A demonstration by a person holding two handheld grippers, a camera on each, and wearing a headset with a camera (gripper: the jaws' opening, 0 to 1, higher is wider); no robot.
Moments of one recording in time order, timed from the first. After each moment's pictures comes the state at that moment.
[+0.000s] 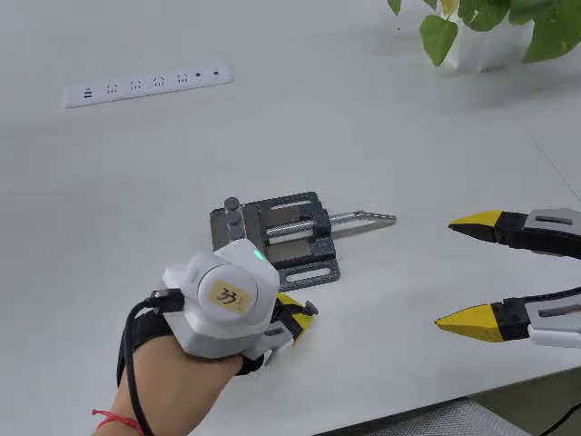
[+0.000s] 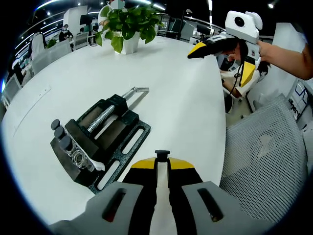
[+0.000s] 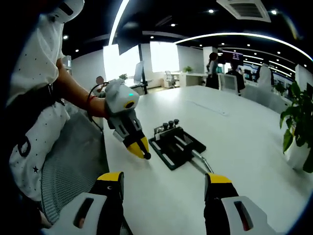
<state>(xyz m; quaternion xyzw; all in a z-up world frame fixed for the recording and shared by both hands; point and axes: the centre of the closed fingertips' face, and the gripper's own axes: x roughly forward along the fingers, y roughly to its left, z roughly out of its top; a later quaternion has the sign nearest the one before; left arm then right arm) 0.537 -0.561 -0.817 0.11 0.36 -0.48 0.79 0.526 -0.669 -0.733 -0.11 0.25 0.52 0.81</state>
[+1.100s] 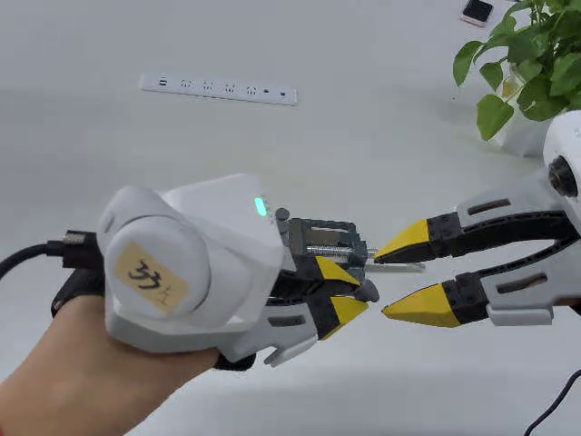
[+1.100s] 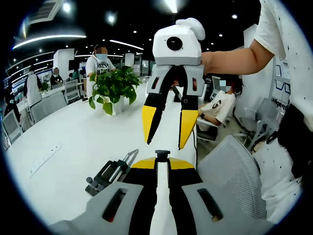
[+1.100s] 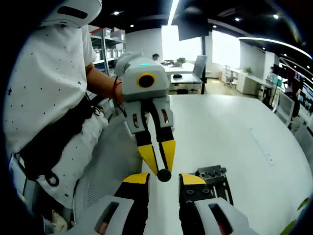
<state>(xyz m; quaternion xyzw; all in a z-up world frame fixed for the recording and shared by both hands) 0.505 -0.554 -0.657 0.08 0.18 -0.56 0.81 0.496 -0.545 -0.650 -0.22 0.26 0.70 0.63</state>
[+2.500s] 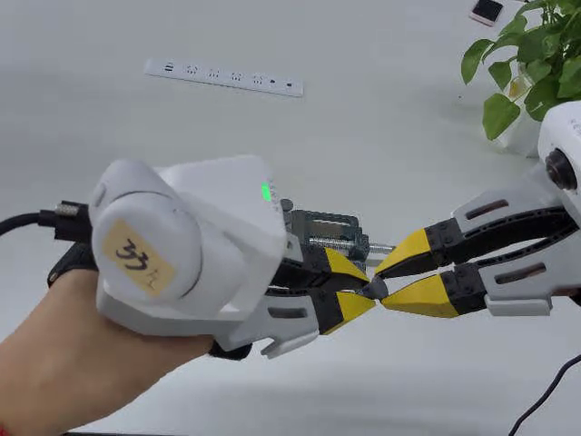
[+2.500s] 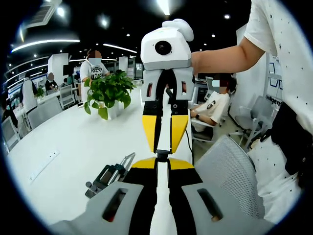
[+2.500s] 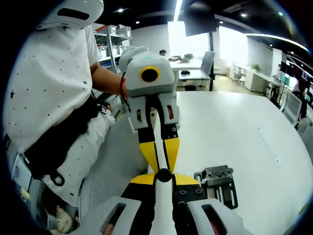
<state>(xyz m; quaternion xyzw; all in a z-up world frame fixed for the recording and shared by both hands) 0.500 -0.554 -0.649 0.09 0.16 -0.58 0.79 0.491 -0.544 -0.650 -0.23 0.27 0.72 0.60</state>
